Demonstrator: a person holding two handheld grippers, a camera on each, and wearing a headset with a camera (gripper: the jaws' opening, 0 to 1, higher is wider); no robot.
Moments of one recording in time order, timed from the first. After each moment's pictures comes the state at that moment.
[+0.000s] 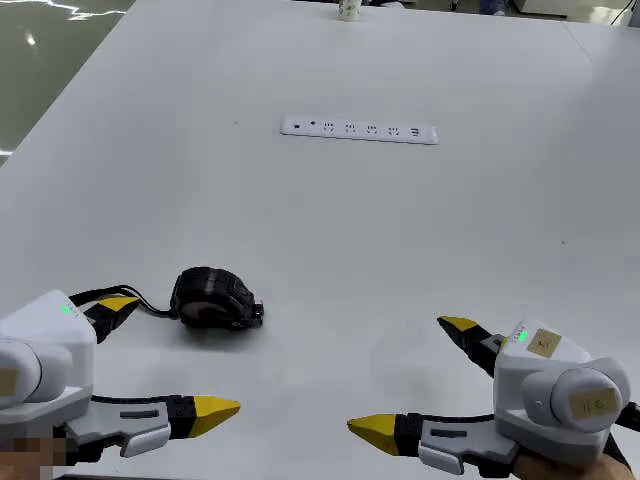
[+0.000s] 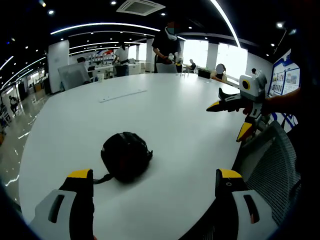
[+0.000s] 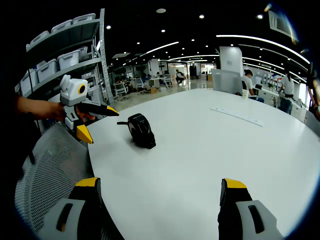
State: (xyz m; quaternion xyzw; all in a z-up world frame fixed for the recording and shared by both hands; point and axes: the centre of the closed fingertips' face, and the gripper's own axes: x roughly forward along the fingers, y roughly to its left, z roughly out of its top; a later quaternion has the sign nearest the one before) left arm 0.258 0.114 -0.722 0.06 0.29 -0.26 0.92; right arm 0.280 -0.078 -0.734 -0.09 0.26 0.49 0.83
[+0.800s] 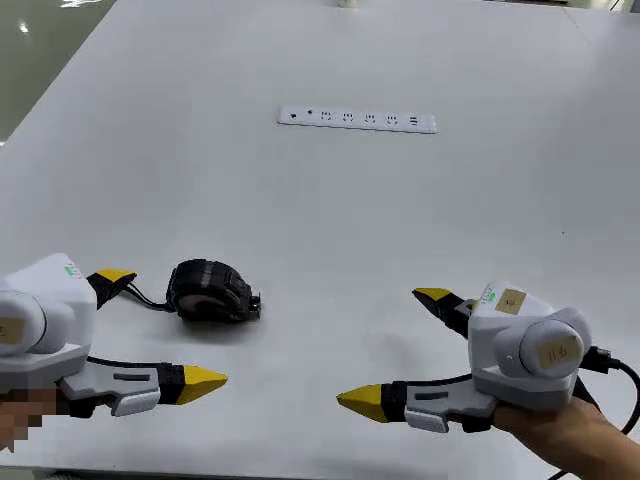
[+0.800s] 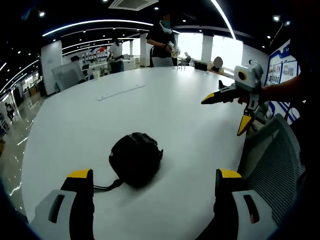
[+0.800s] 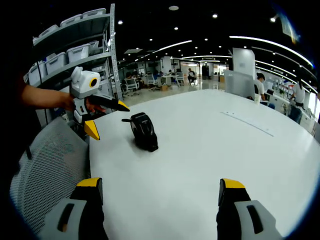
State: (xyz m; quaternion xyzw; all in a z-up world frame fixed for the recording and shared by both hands) left arm 0.279 0.126 -0.730 0.09 0.31 -0.28 0.90; right arm 0.299 -0.057 -0.738 -0.12 0.25 0.53 0.80
